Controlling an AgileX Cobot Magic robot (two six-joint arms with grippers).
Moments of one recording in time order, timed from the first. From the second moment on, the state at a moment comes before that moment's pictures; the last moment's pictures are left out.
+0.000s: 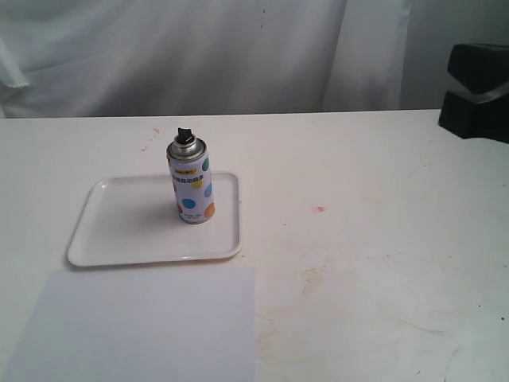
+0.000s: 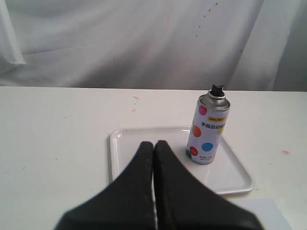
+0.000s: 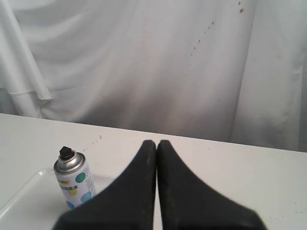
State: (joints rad) left arm 0.02 0.24 -0.27 -0.59 0.42 0.48; right arm 0.69 0.85 -0.63 -1.63 0.21 1.73
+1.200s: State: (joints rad) left arm 0.02 0.24 -0.27 -0.59 0.42 0.48; right arm 0.32 0.59 -0.44 -1.56 0.18 1.72
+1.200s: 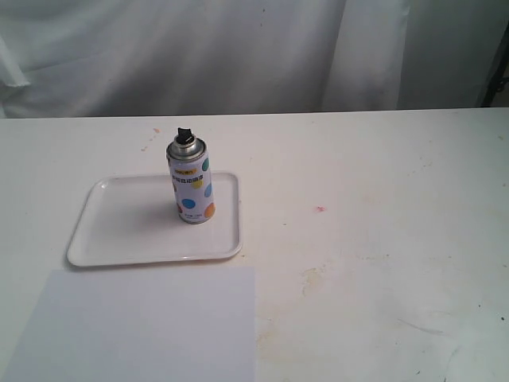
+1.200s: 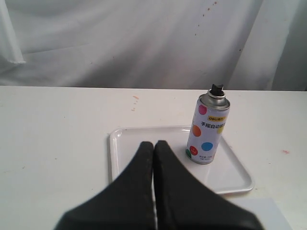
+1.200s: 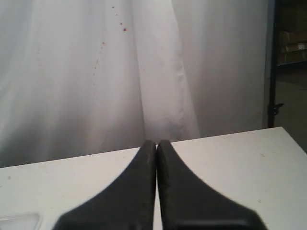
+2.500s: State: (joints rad) left arm 0.02 0.24 -0.27 -0.59 0.42 0.48; right arm 0.14 0.15 -0.25 0.14 0.23 -0.07
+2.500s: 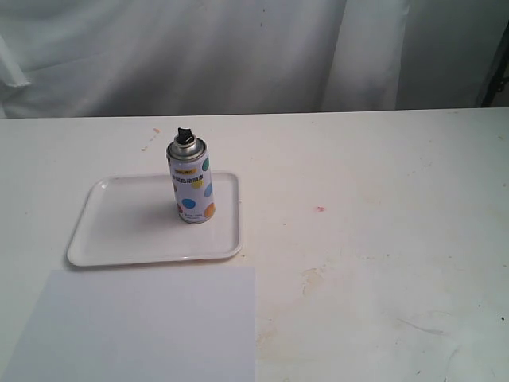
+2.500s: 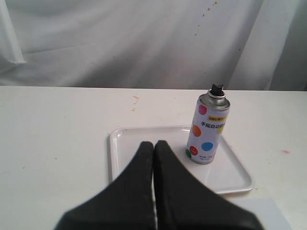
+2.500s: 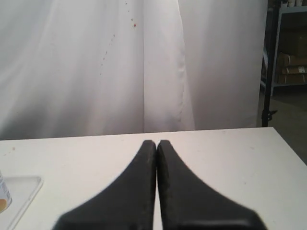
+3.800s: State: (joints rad) left arm 0.02 0.24 -0.27 -0.59 0.42 0.48; right arm 0.14 0.03 0.00 0.08 0.26 0.02
